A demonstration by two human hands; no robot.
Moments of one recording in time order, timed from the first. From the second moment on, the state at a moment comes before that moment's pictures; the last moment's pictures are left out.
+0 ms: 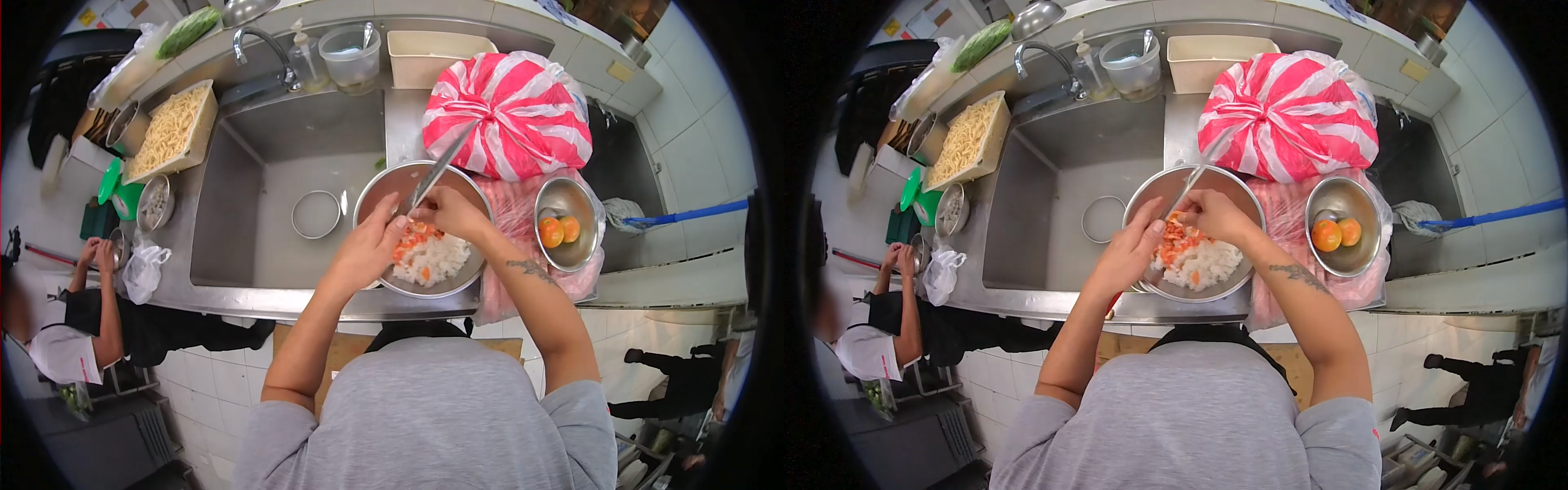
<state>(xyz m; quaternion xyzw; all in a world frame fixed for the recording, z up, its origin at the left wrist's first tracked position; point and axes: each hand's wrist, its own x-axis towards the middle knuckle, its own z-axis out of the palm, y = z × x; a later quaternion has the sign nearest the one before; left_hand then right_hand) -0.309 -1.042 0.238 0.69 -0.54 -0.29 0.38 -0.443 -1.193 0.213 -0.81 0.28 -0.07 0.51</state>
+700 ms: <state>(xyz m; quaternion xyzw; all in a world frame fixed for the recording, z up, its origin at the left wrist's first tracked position) -0.311 -1.054 0.260 0.67 -0.51 -0.39 0.38 -0.462 -1.184 0.241 -0.63 0.30 -0.14 0.70</state>
